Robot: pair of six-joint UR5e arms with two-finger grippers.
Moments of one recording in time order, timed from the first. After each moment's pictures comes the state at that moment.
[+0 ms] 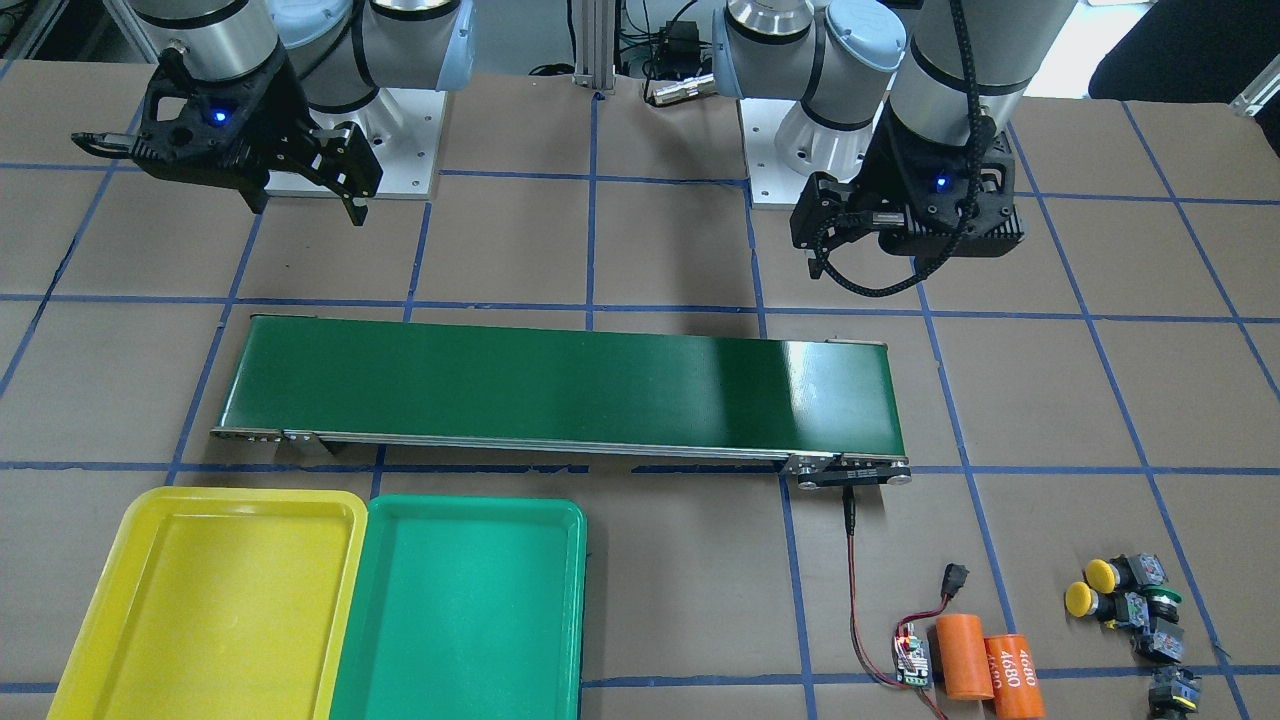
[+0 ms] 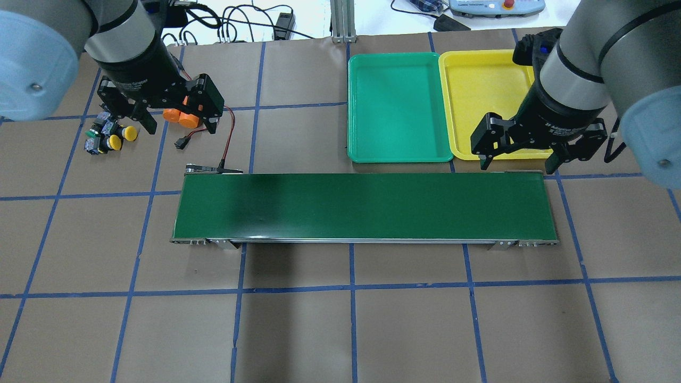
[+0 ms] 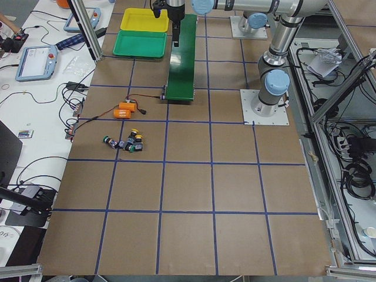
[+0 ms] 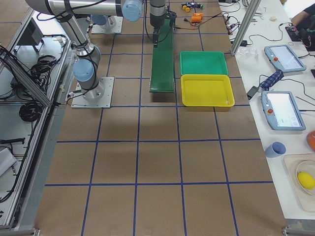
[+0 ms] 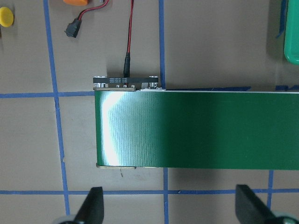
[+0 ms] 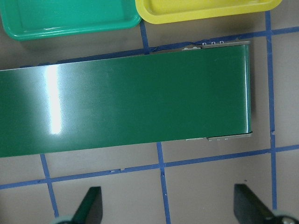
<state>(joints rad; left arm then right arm) -1.59 -1.59 -1.56 -1.55 1.61 0.00 1.55 -1.71 1.76 -1.60 -1.57 0.11</state>
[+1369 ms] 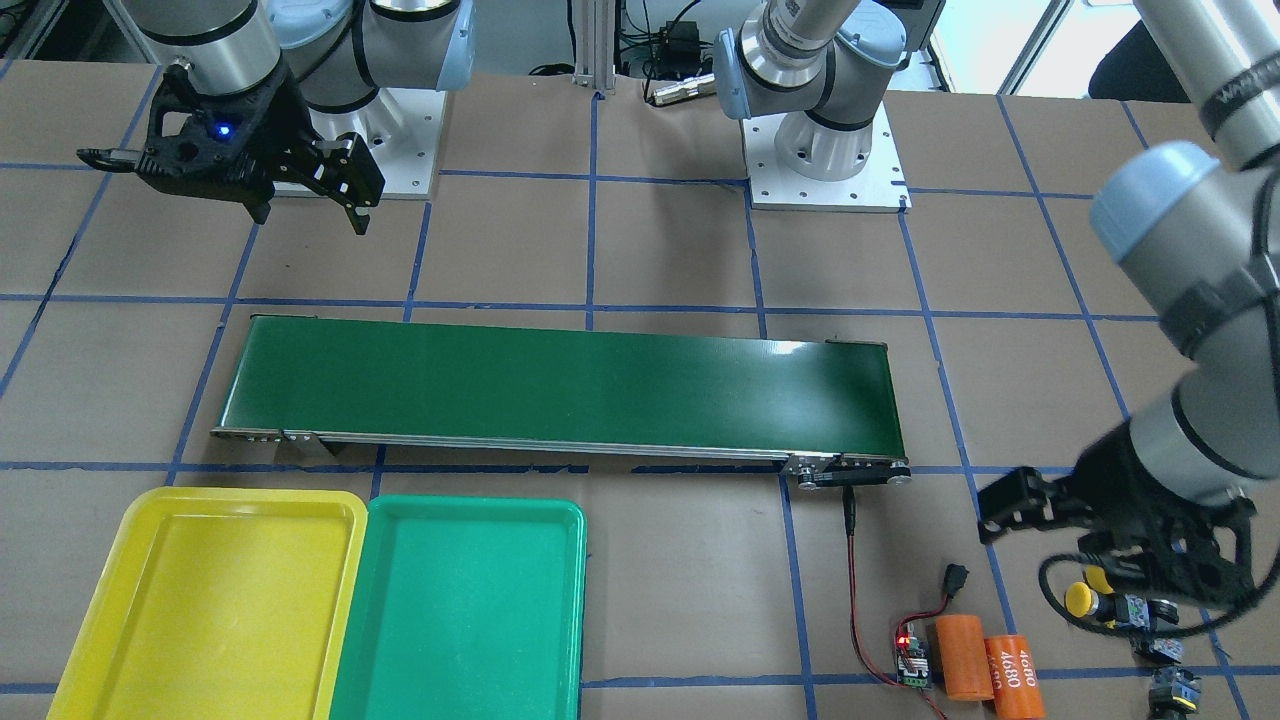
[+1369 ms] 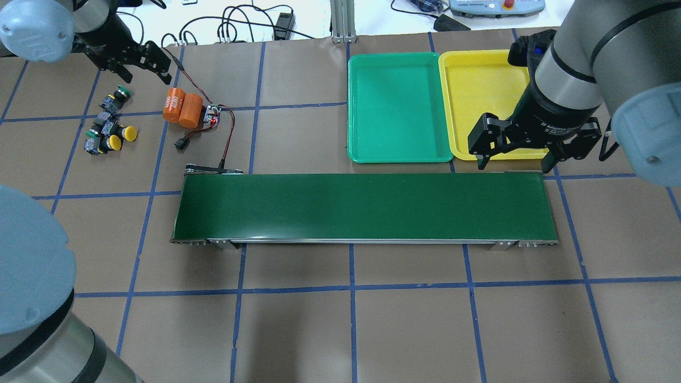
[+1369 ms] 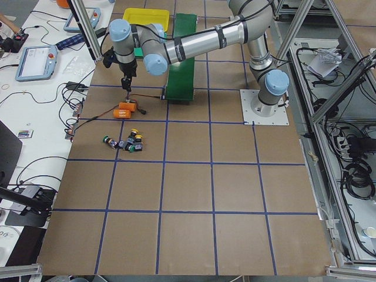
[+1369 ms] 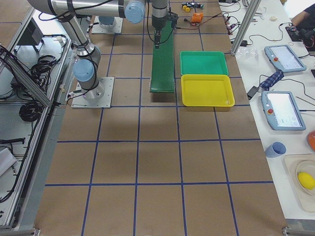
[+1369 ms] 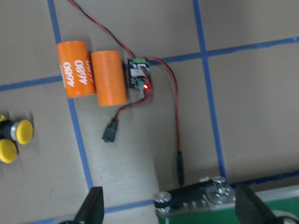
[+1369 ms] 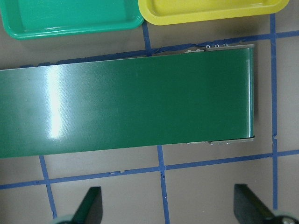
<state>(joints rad) -1.29 -2.12 -1.24 -1.29 1.49 0.42 1.55 -1.70 1.76 -1.60 -1.57 0.09</state>
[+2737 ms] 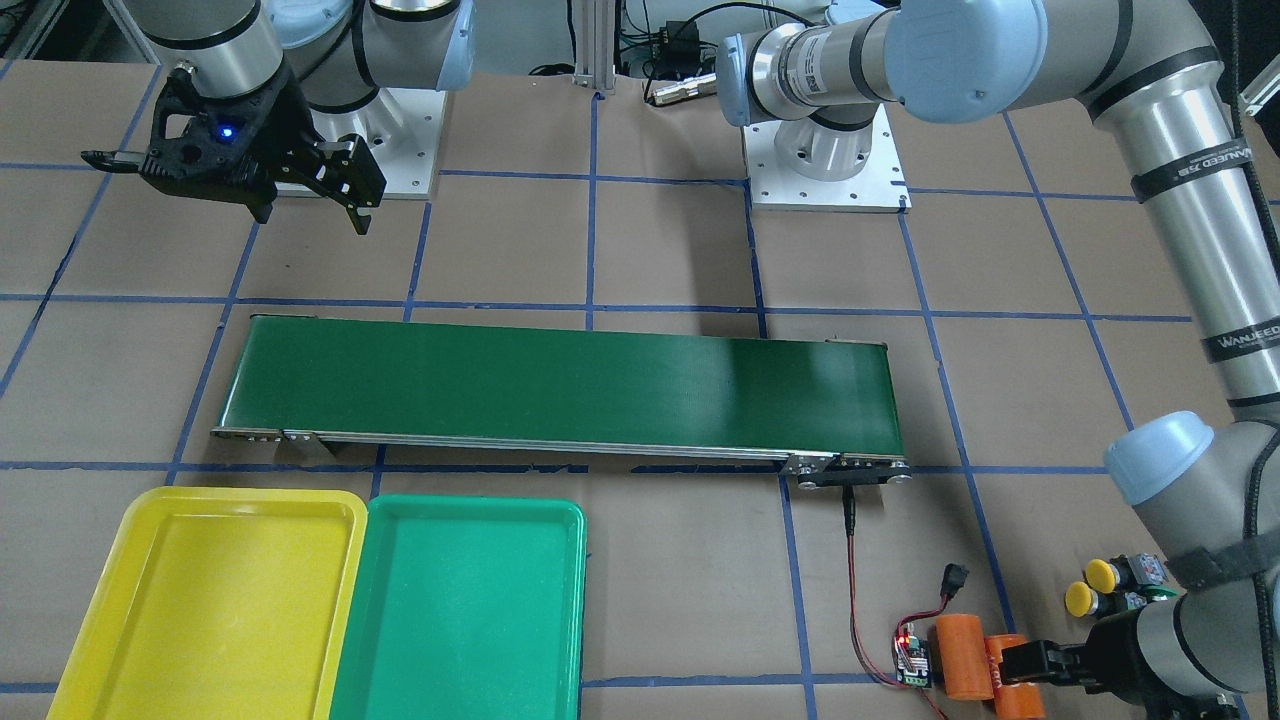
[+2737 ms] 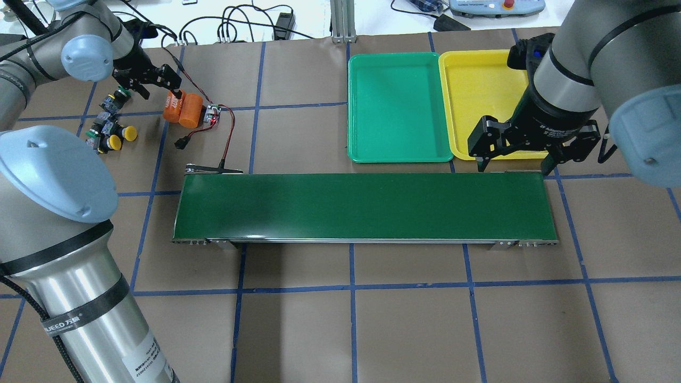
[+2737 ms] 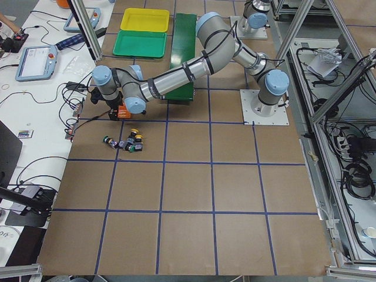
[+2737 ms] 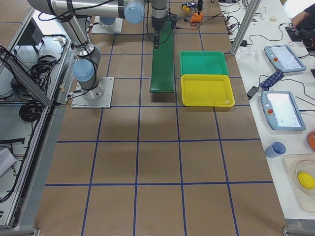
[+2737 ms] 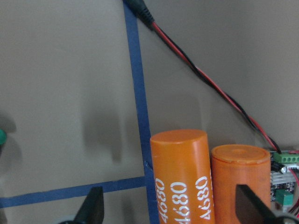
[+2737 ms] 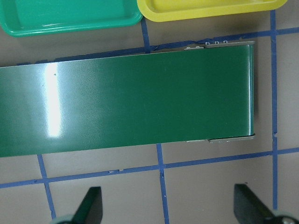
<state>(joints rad) -1.26 -2.43 -1.05 -1.23 1.48 0.43 1.55 -1.70 1.77 -1.60 -1.57 0.10</state>
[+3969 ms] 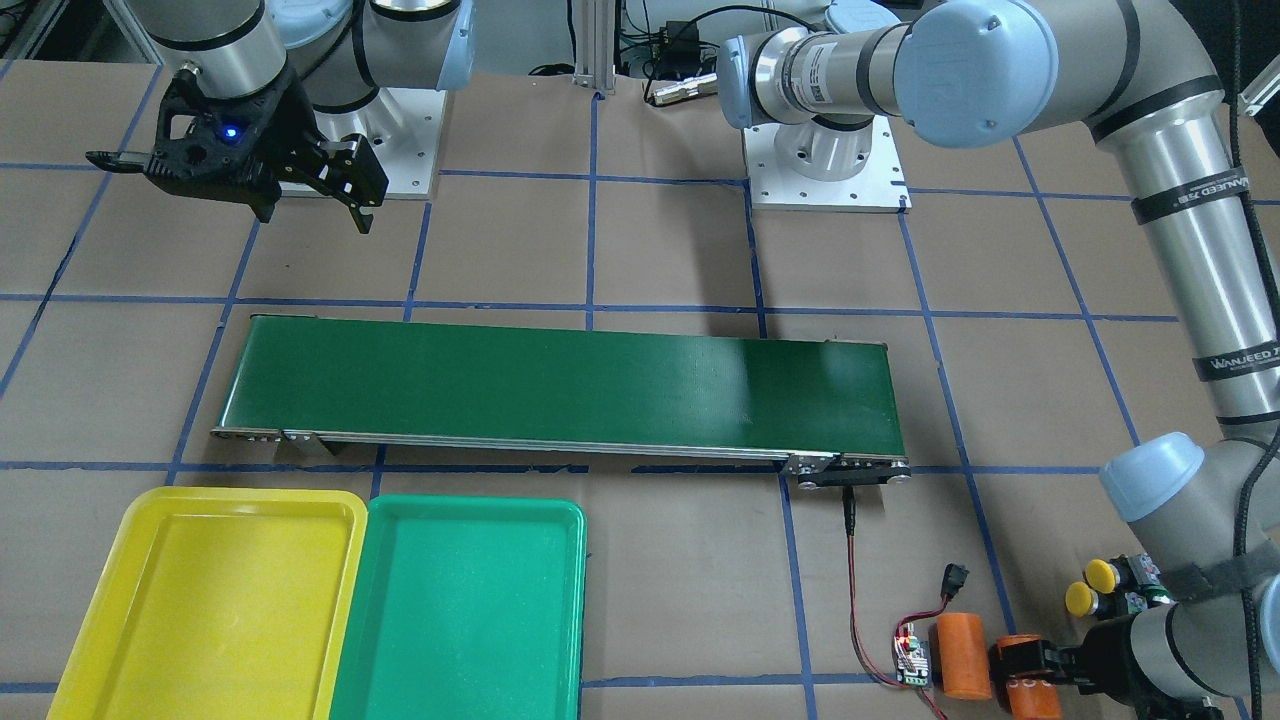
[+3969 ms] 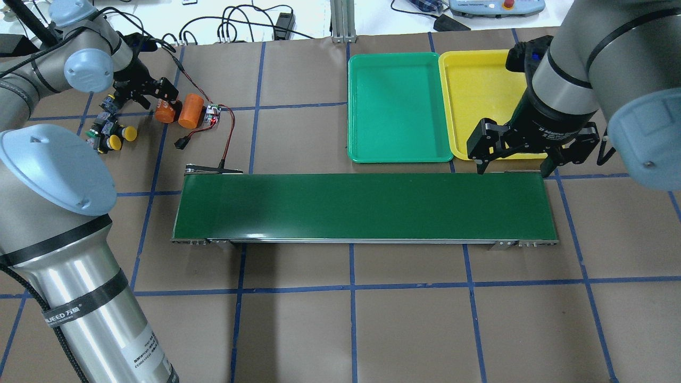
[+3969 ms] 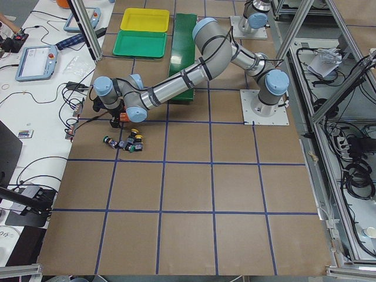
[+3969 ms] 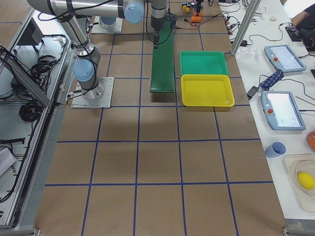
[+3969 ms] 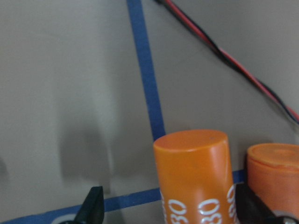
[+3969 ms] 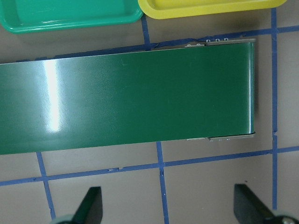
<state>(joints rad) -1.23 -2.47 -1.05 -1.21 1.47 0.50 1.56 -1.71 1.77 -1.60 -1.57 0.10</state>
